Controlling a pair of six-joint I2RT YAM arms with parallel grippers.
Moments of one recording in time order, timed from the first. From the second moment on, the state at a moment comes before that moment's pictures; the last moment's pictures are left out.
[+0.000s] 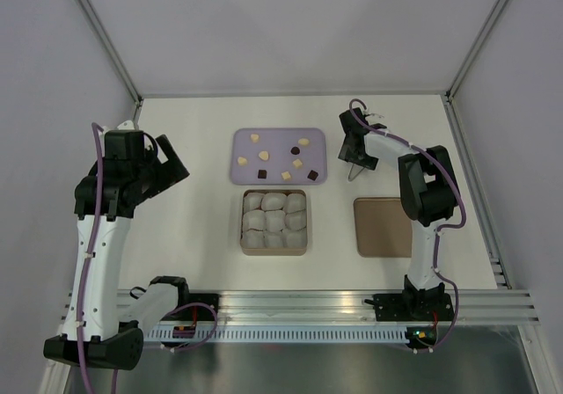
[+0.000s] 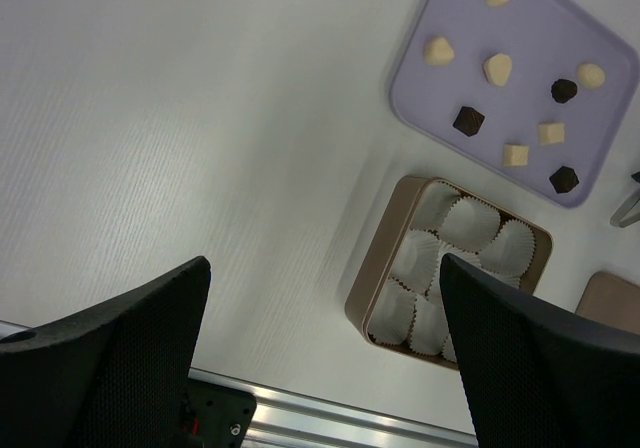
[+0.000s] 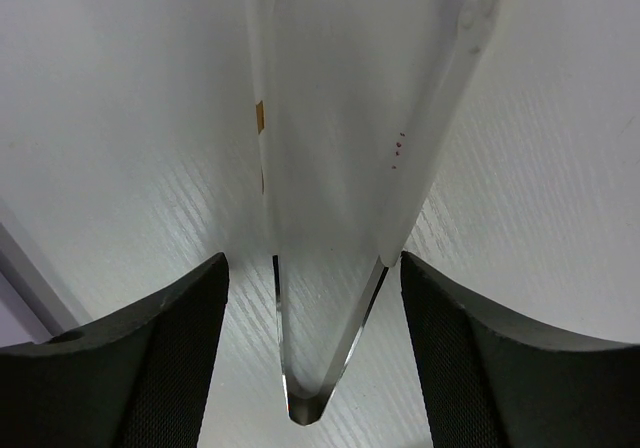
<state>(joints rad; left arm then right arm) -0.05 0.99 1.35 -1.14 -0.12 -0.53 0.30 2.08 1.48 -0.53 0.42 0.66</state>
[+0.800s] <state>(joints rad) -0.05 0.99 1.35 -1.14 -0.16 -0.51 0.30 2.03 1.36 -0.37 0.42 0.67</state>
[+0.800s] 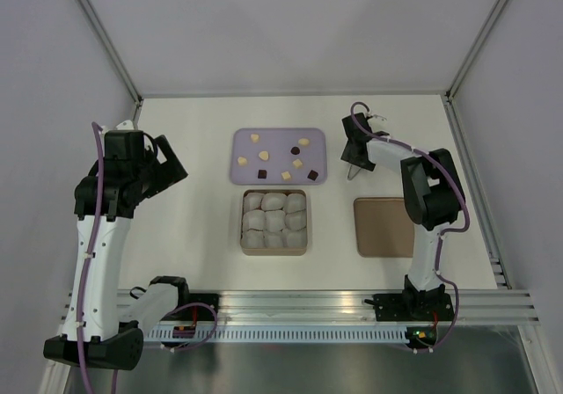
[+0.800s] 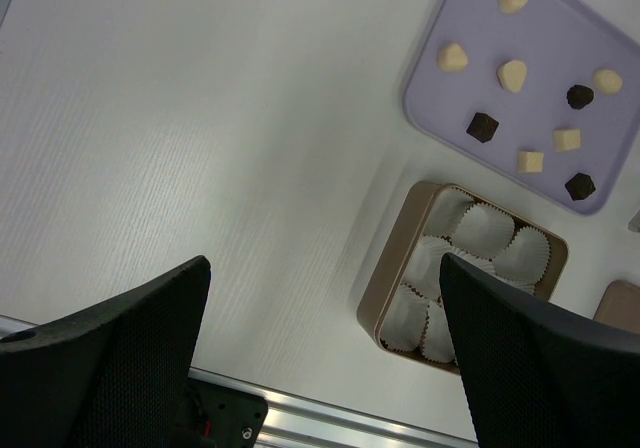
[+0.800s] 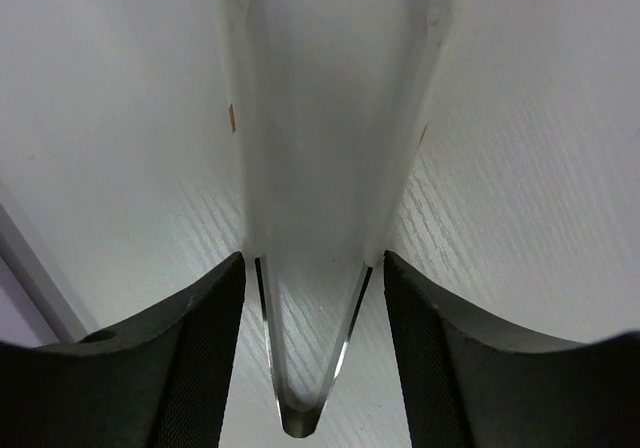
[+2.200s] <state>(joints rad) -0.05 0.98 1.35 -1.15 -0.15 -0.52 0.30 1.77 1.49 -0.69 0.15 0.39</state>
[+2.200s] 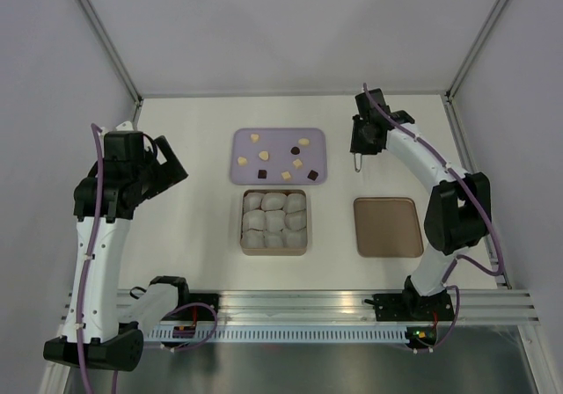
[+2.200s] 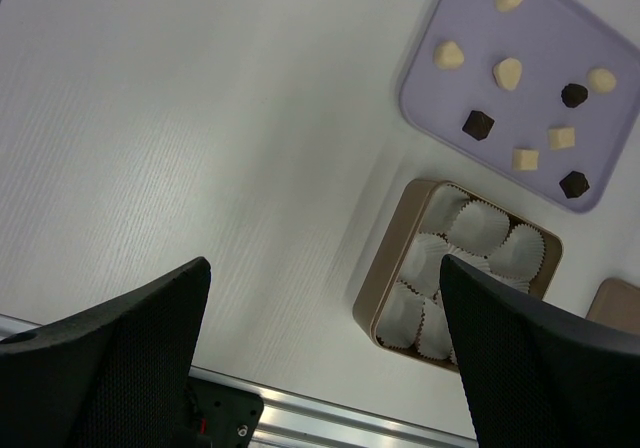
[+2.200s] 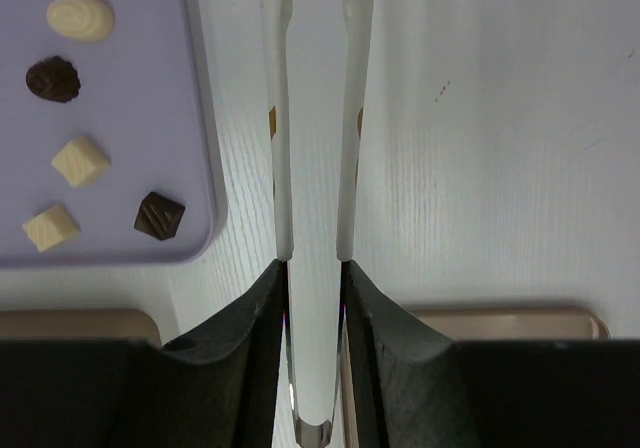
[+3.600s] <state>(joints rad) -0.05 0.94 1.30 -1.18 -0.12 -0.52 0.56 2.03 1.85 -1.05 0.02 0.19</state>
